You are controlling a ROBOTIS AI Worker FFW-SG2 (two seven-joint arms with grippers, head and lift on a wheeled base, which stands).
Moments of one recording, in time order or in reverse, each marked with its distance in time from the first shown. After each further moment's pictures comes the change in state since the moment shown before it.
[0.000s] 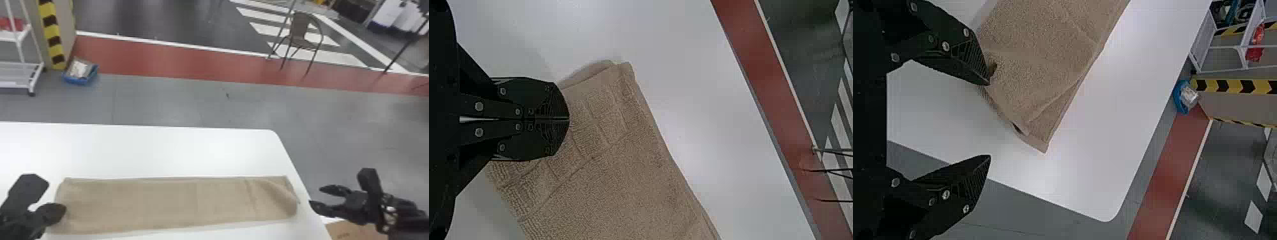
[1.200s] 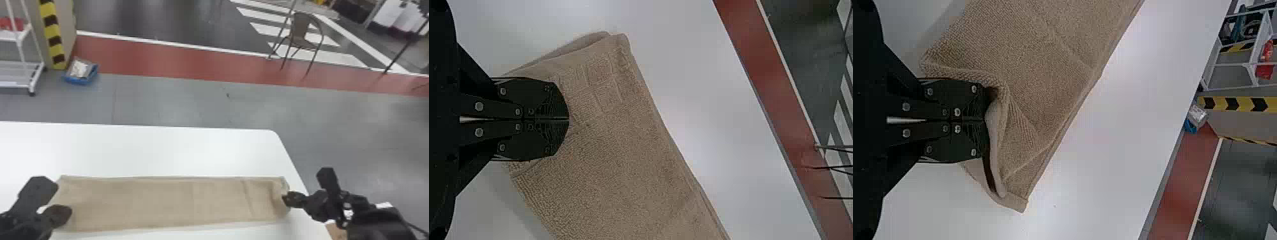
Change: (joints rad) left arm 0.017 0.006 -0.046 -0.049 0.015 0.046 0.046; right arm -0.077 0.072 0.170 0.070 0.029 0.041 -0.103
